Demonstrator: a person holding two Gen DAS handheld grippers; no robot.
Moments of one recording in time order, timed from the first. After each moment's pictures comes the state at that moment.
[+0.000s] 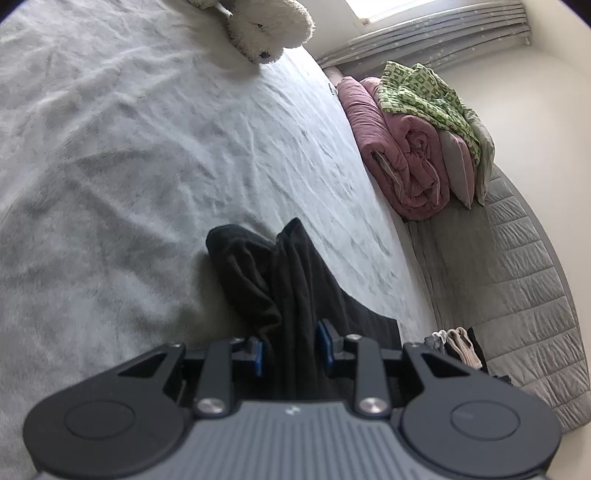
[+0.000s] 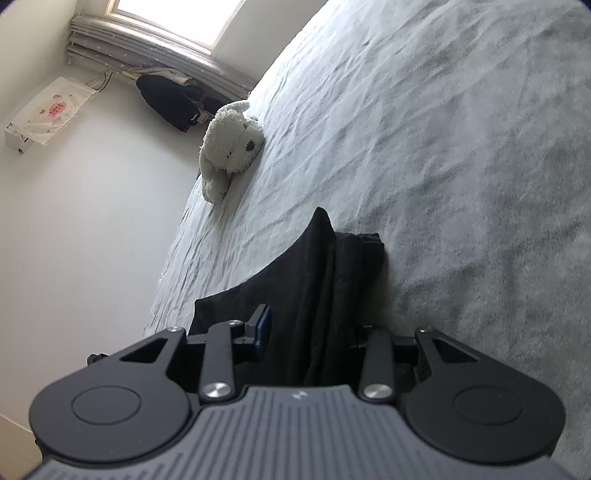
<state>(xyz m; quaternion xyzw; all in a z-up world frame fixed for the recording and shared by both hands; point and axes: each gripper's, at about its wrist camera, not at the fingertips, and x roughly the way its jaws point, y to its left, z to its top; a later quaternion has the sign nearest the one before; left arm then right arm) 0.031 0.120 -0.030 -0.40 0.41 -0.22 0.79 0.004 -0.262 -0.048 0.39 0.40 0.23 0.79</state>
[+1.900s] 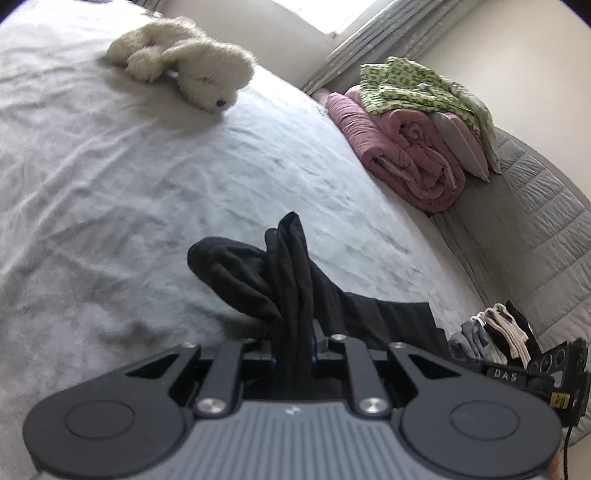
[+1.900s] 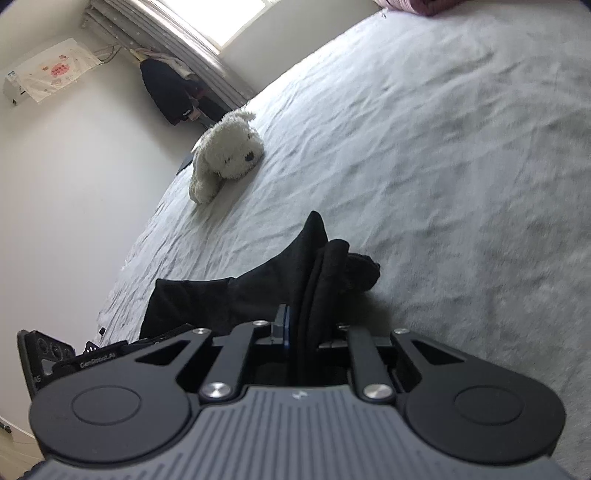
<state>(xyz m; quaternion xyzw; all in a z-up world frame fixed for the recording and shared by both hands) 0.002 0.065 0.025 -0.25 0.36 -0.17 0.88 -0.003 -0.247 -0.010 0.29 0.38 0.20 0.86</state>
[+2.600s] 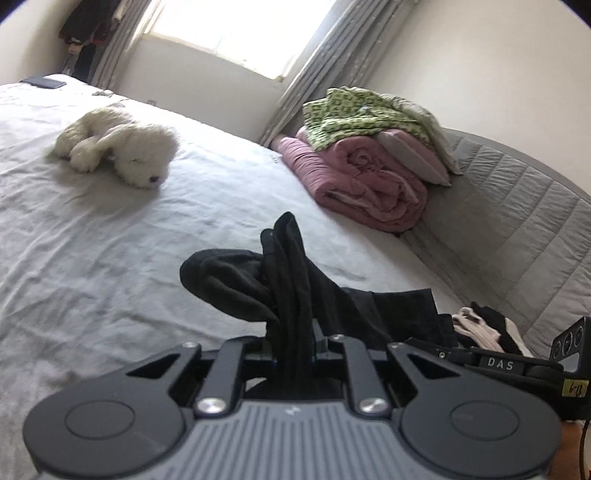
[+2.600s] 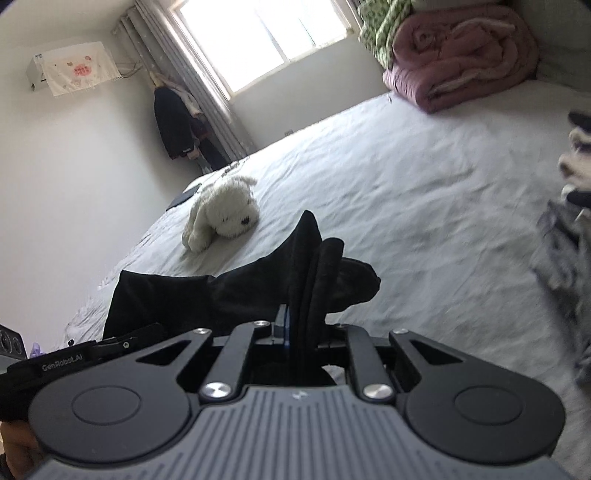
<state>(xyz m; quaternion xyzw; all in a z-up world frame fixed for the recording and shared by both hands) -0.028 0.004 0.080 -0.19 0.26 -0.19 0.93 -0.032 -0.271 0.040 0.21 0.28 0.16 0.92</state>
